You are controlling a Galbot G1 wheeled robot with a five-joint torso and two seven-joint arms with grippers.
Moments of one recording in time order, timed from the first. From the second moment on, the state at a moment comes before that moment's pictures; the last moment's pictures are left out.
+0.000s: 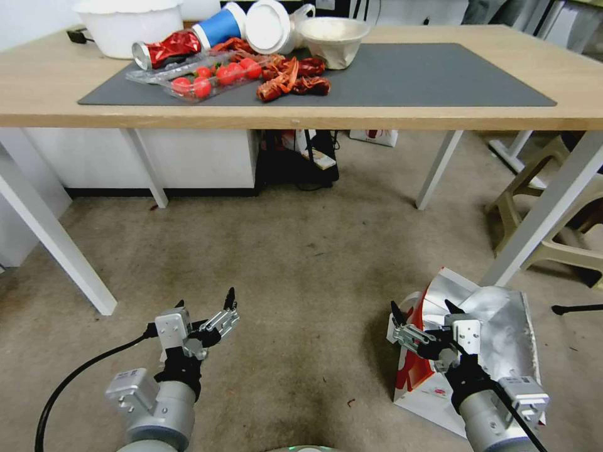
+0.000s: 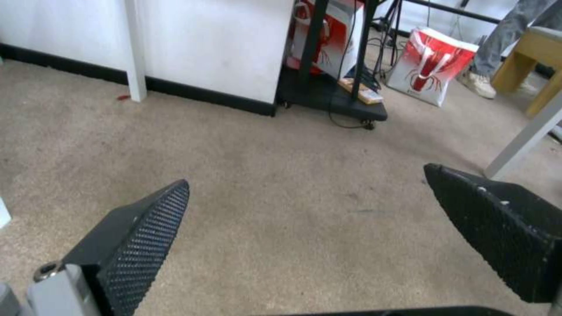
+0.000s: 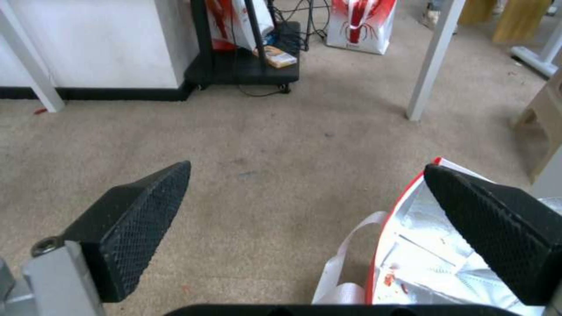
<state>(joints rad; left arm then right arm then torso) 1.87 -1.44 -0.41 -2.48 -0.35 0.28 -0.29 -1.92 1.50 0.58 2.50 0.09 -0.35 -0.05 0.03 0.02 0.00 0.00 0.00</state>
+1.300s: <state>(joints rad) 1.86 -1.42 -0.45 -2.45 -0.33 0.21 -0.24 -1.82 1.26 0.92 2.34 0.29 -0.32 -0.05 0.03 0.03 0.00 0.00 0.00</state>
